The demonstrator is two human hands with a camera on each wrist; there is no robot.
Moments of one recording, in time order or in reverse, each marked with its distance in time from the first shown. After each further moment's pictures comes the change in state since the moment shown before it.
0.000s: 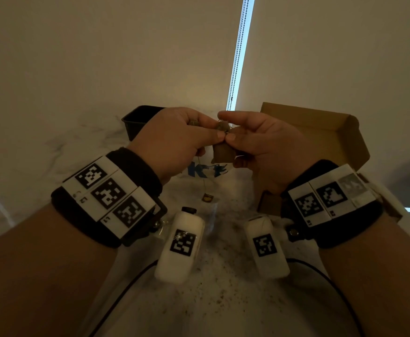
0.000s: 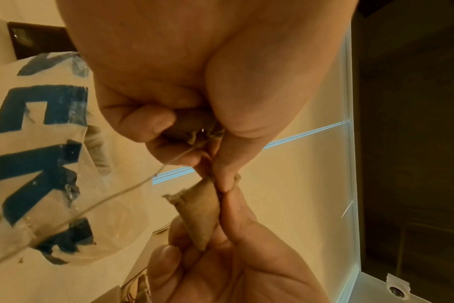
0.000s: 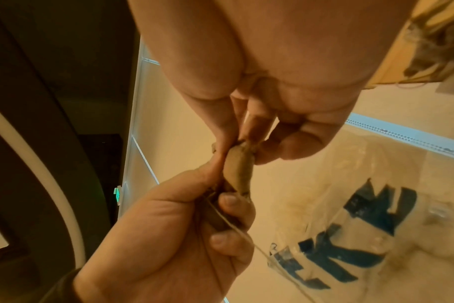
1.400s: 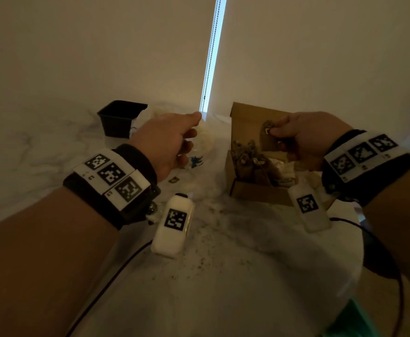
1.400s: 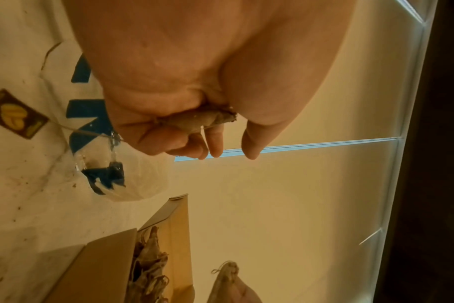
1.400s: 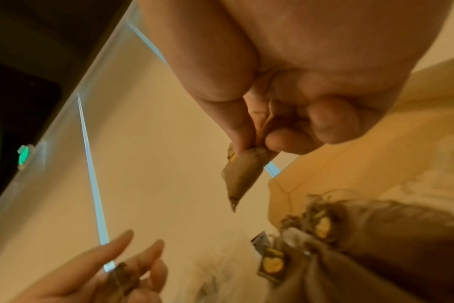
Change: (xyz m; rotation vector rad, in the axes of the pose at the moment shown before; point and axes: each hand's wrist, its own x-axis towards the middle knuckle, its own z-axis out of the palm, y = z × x) left_hand -0.001 -0.006 0.016 -0.465 -0.072 -0.303; right_hand -0.029 -0.034 -0.092 -0.347 0.359 0.414
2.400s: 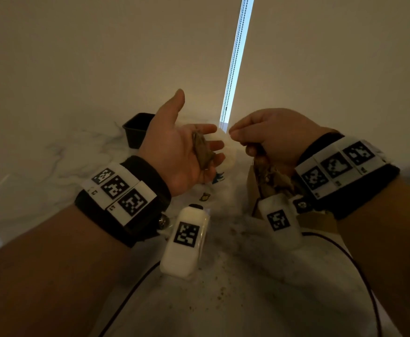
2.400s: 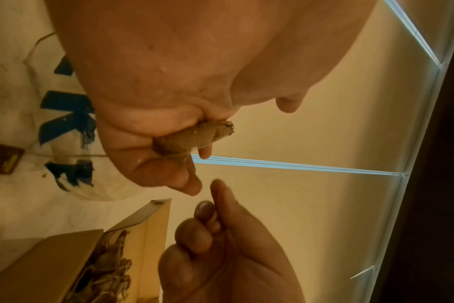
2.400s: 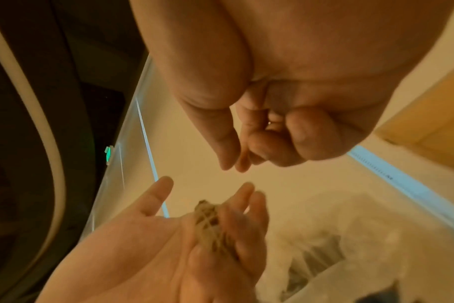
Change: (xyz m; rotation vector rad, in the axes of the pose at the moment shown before) left_hand -0.011 0.019 -0.012 -0.303 -0.143 -0.132; right_hand -0.007 -0.049 0.071 -0.069 -0.194 -0.262
